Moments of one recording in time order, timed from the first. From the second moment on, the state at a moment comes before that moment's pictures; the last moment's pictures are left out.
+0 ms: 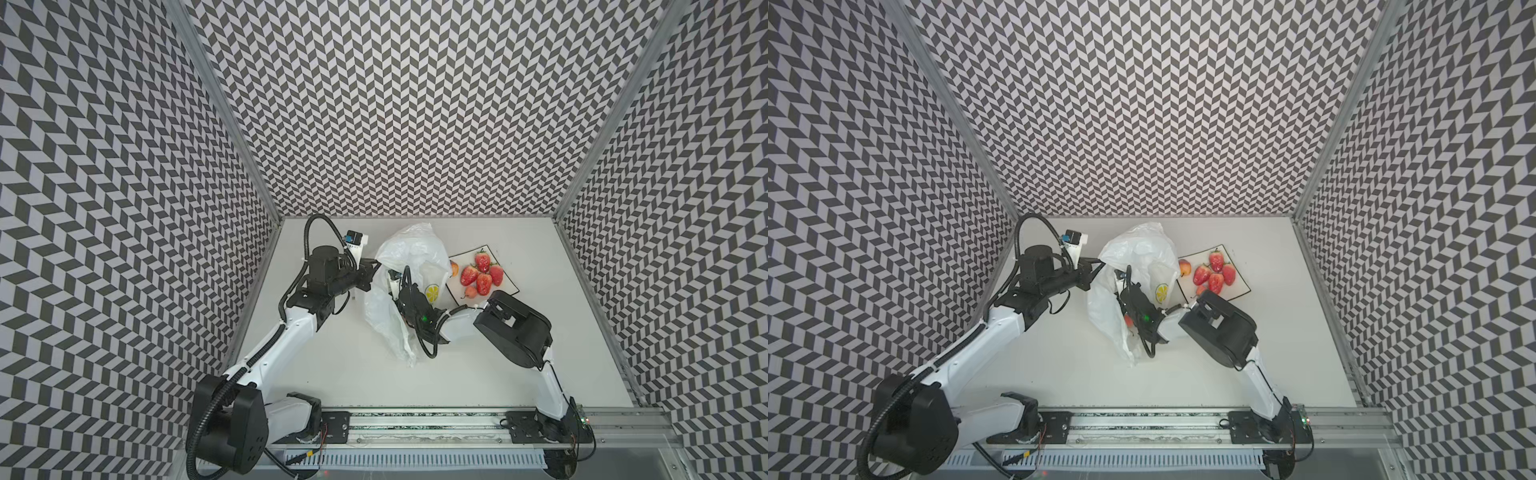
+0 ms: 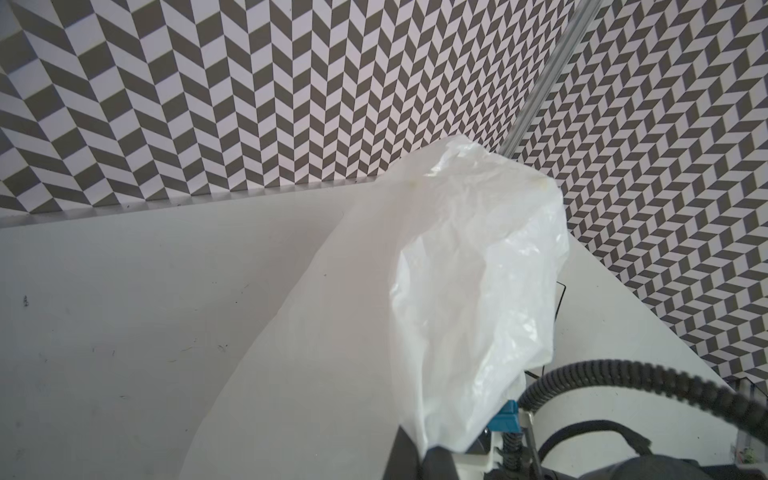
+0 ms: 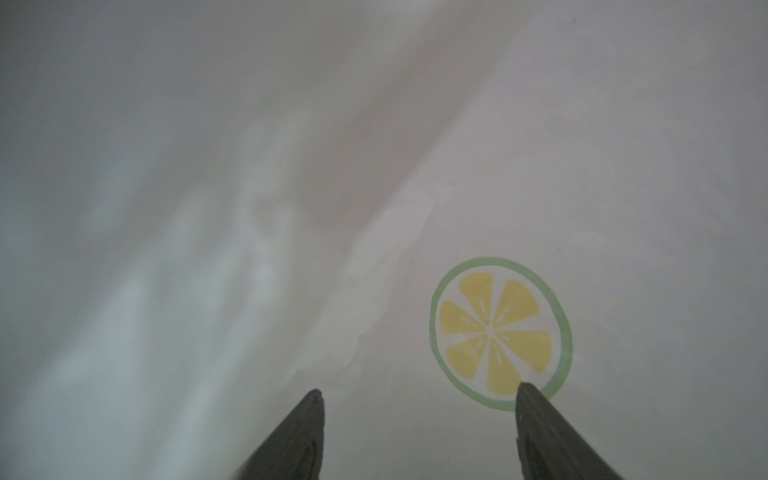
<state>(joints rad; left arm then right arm) -0.28 1.23 0.83 0.01 0.46 -0.15 0.92 2.14 1.09 0.71 0.26 0.26</state>
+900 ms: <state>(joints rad) -0.26 1.27 0.83 0.01 0.46 -0.08 0.91 2.00 1.03 0.36 -0.14 0.18</state>
